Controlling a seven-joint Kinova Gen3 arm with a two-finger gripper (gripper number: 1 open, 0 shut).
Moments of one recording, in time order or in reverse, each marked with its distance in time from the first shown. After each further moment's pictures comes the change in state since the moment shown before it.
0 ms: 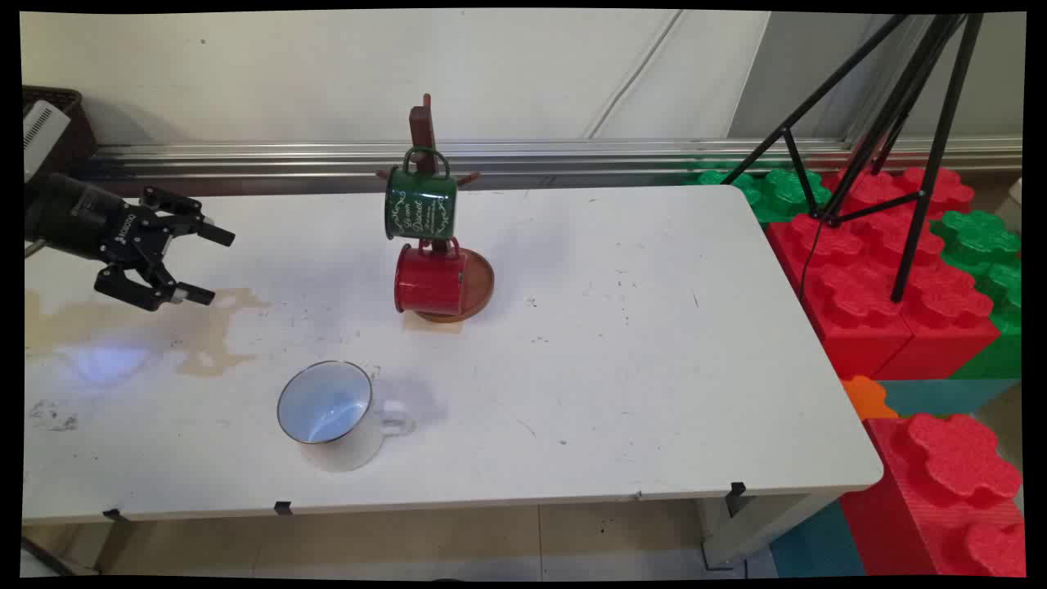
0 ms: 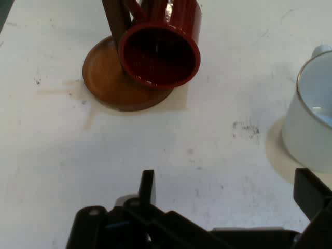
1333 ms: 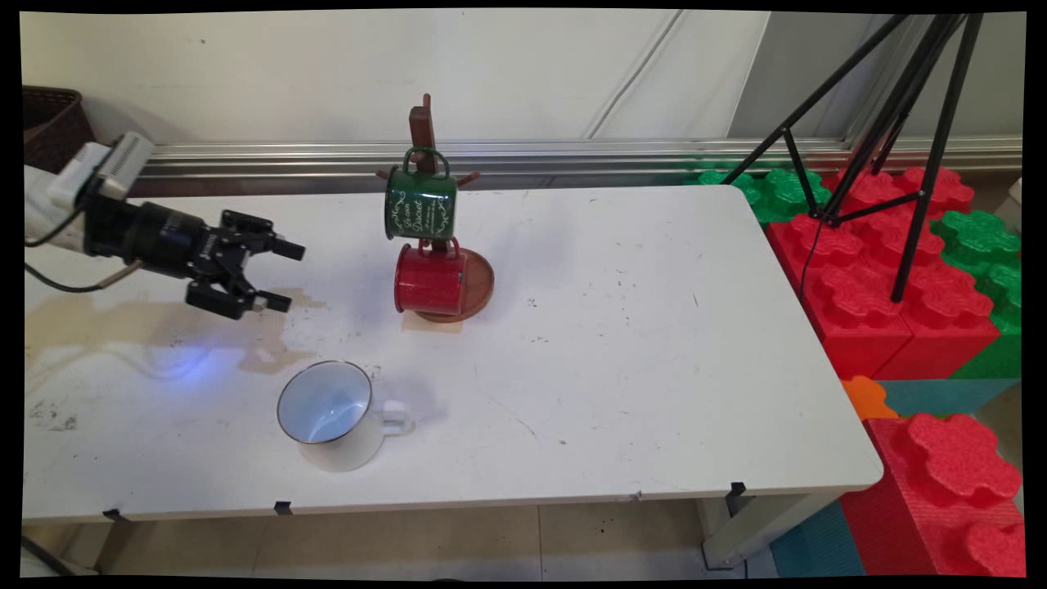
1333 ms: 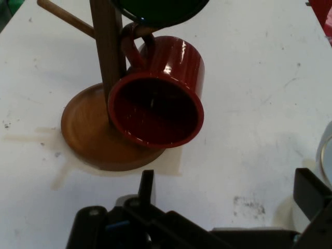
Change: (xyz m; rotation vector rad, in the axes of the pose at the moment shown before) arm -0.015 -0.010 0.081 -0.044 0.170 -0.104
